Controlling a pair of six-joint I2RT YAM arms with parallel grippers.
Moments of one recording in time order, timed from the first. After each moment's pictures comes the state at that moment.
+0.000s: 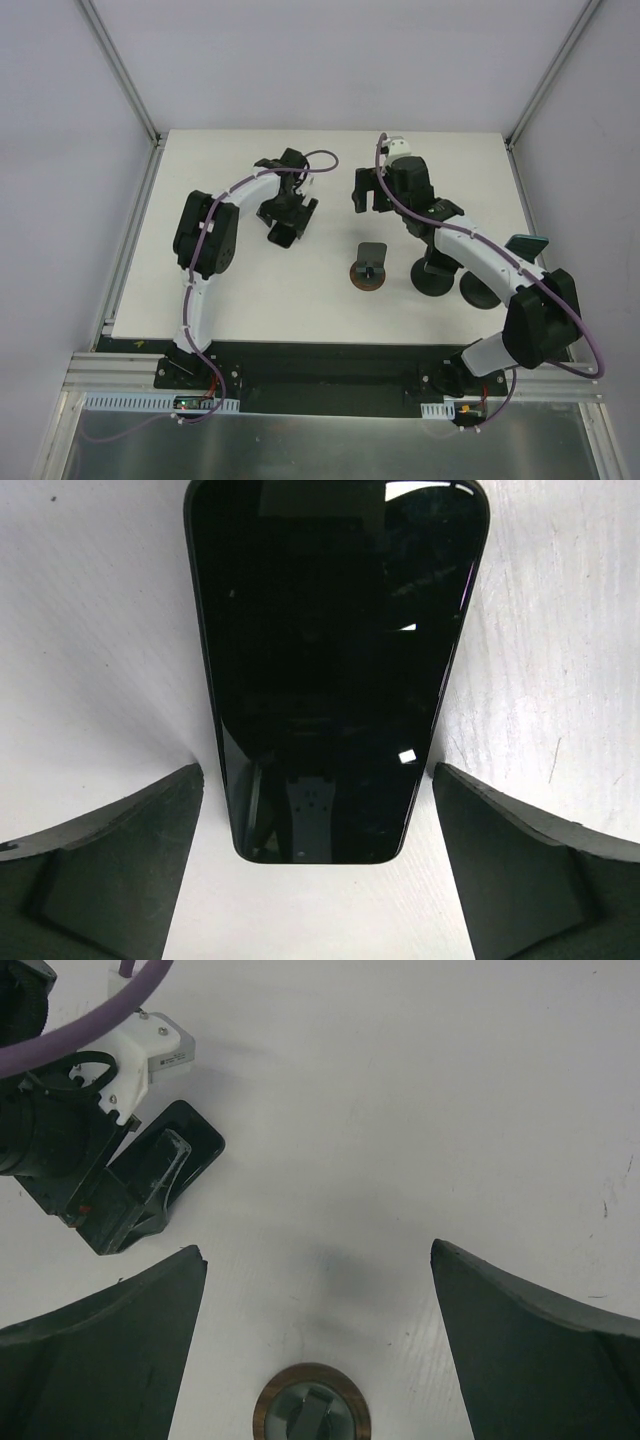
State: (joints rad) left arm -0.43 2.17 1.70 -0.85 0.04 -0.05; right arm 0.54 1.46 1.13 -0.15 0.09 0.21
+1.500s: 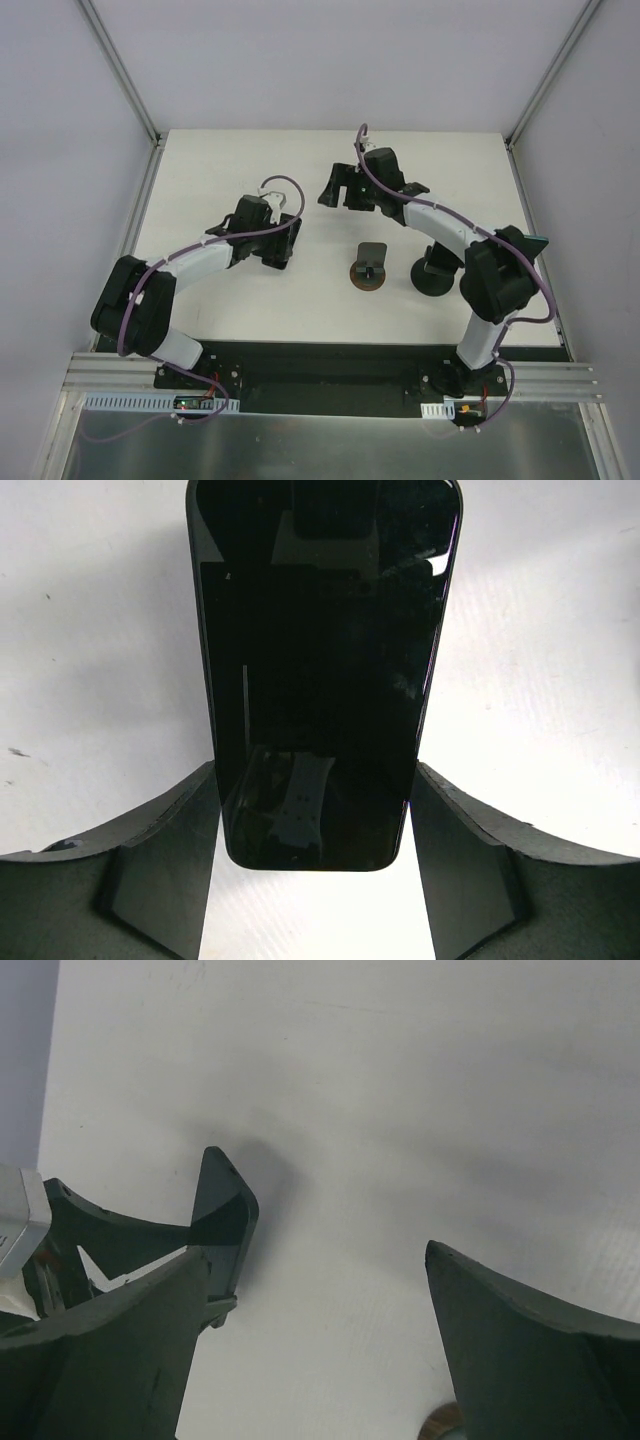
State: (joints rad) left arm -0.43 1.51 0.80 -0.17 0.13 -0.21; right arm 0.54 1.76 1.31 -0.17 -0.18 0.53
